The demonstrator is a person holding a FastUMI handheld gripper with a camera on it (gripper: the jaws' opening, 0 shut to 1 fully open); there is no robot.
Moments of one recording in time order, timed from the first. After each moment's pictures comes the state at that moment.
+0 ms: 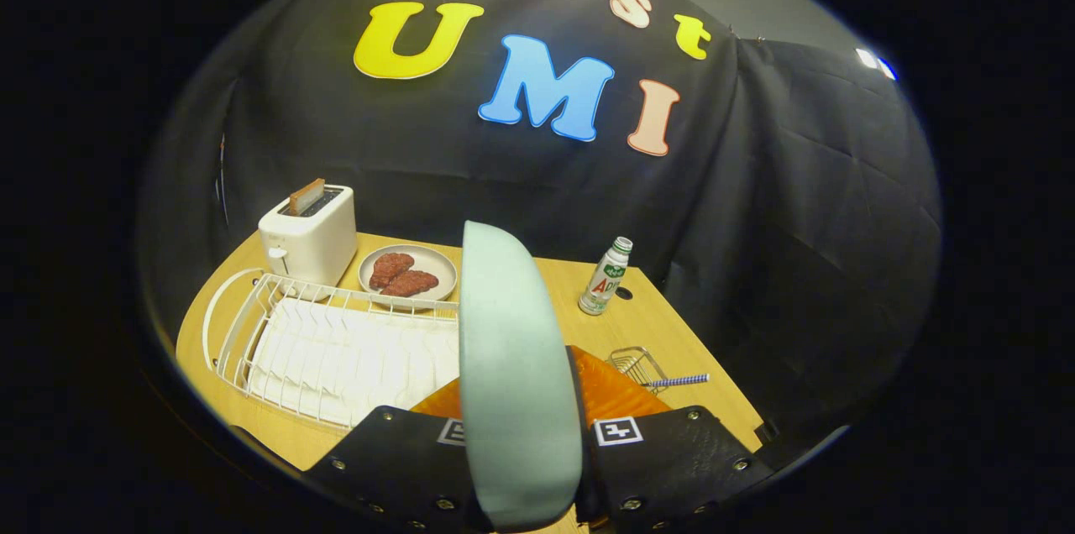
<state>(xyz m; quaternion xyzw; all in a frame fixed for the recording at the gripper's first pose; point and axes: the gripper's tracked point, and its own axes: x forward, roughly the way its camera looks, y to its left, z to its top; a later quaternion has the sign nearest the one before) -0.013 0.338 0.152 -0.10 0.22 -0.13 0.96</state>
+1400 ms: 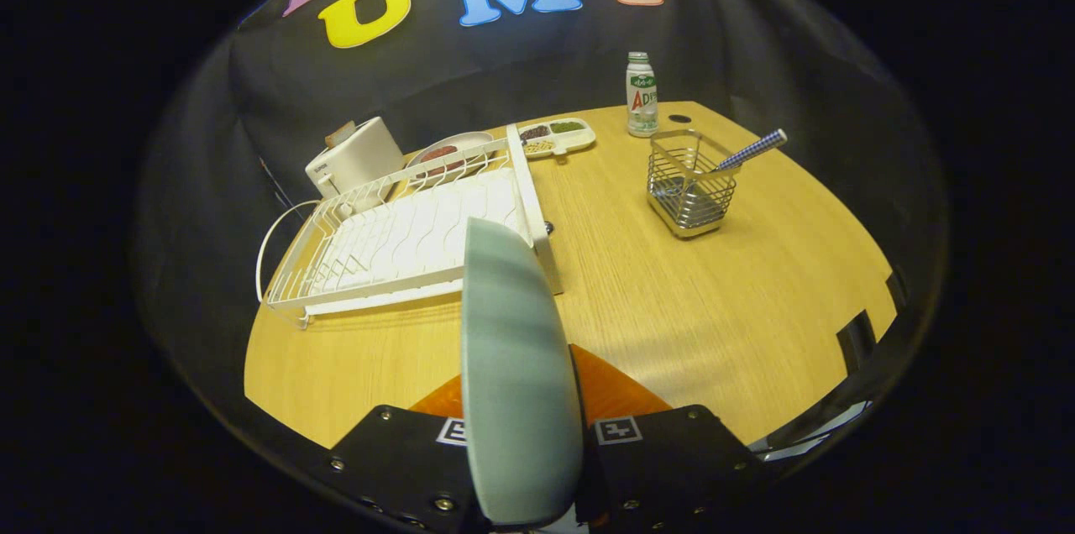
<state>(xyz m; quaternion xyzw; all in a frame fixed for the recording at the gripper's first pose) -0.097 0.336 -0.015 0.13 0.38 0.02 0.92</state>
